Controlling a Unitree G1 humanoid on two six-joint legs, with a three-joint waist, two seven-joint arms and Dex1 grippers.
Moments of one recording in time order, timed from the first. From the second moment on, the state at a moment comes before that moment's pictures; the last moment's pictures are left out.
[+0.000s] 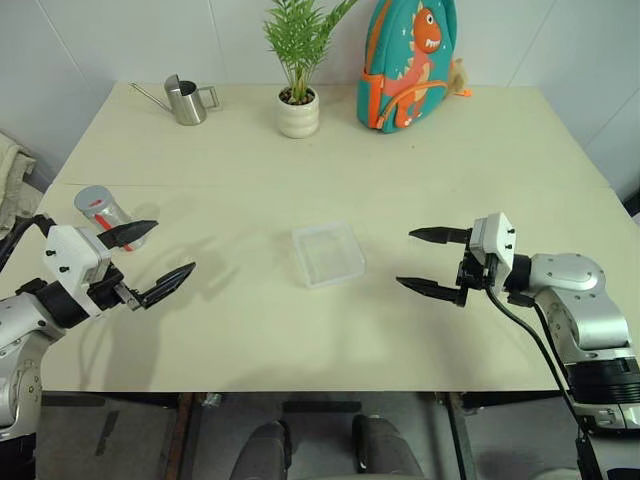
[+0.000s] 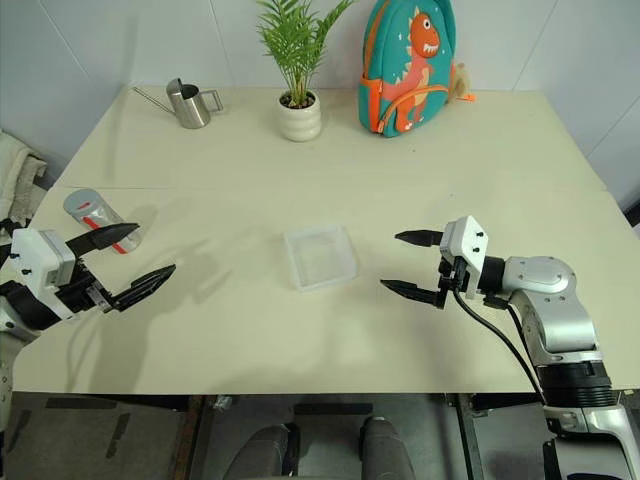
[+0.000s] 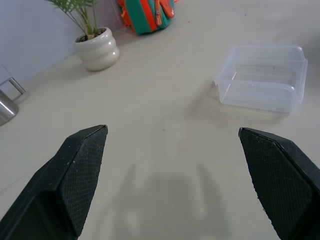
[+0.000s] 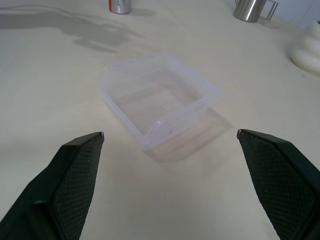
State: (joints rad) left arm -0.01 0.76 0.50 -0.27 -0.47 0.19 -0.82; right arm -0.44 -0.69 -0.04 0.05 0.40 0.12 1.17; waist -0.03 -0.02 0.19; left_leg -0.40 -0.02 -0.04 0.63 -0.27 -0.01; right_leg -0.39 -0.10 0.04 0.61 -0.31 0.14
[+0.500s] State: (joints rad) left arm 0.21 0.44 0.65 -0.45 -0.35 0.23 -0.39; right arm -0.63 -0.52 0.04 0.12 0.41 0.17 1.18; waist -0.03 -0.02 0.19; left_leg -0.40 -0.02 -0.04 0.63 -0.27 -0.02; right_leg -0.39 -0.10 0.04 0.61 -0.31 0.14
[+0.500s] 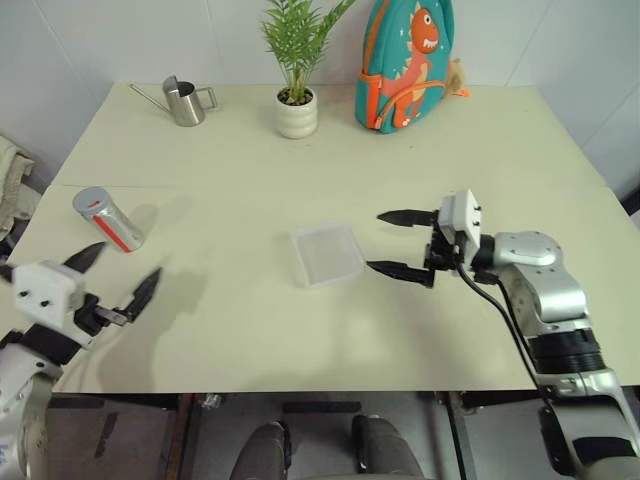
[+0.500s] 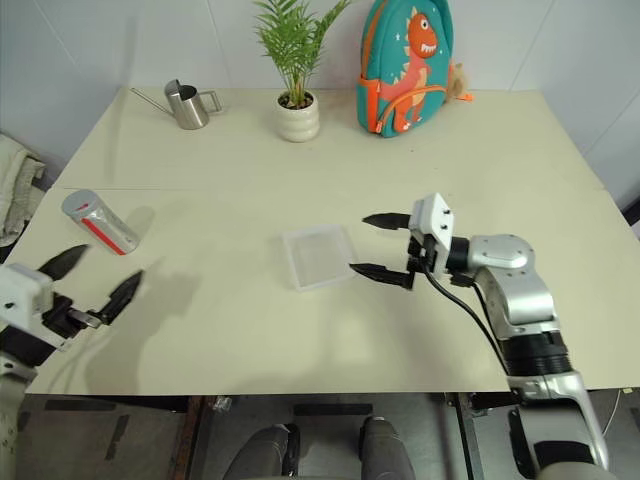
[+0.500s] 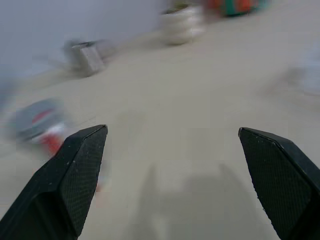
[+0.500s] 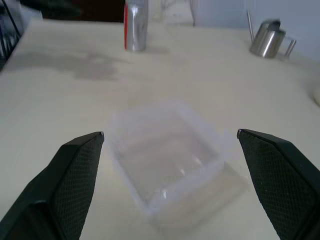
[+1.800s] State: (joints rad) left arm -0.44 0.49 0.45 0.40 -0.16 0.02 -0.08; right arm -0.80 -0.21 0.15 0.01 0.41 0.22 1.05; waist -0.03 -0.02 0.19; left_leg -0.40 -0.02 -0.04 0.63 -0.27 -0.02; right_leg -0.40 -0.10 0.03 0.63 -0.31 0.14
